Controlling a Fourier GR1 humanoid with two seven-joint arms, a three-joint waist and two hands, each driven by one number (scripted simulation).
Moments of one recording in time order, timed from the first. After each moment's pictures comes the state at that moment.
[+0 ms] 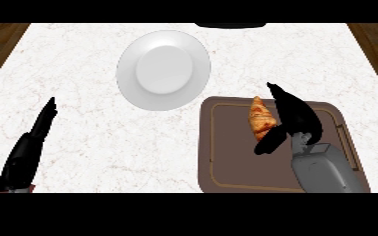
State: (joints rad) left arm 0.10 0.36 0.05 -1.49 -0.12 0.07 -0.13; right arm -0.29 -0.21 0.23 -1.58 0.66 0.34 0.87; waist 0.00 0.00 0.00
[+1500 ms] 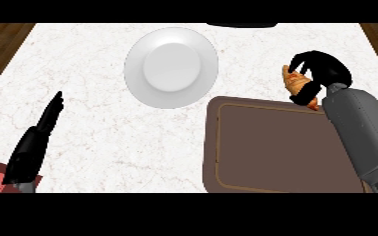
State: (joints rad) left arm 0.06 0.29 0.10 -1.52 -0.19 -0.02 -0.11; right arm -0.68 -0.42 0.05 -0.82 0.81 0.17 0.14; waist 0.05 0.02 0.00
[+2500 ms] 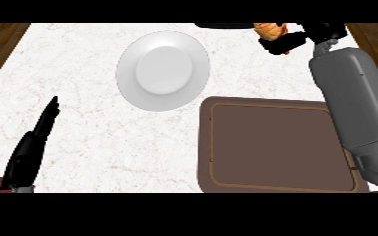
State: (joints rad) left arm 0.08 0.28 0.12 -1.51 -0.21 0.00 -0.12; right arm -0.90 -0.34 -0.02 -0.98 0.72 -0.03 -0.11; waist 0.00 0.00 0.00
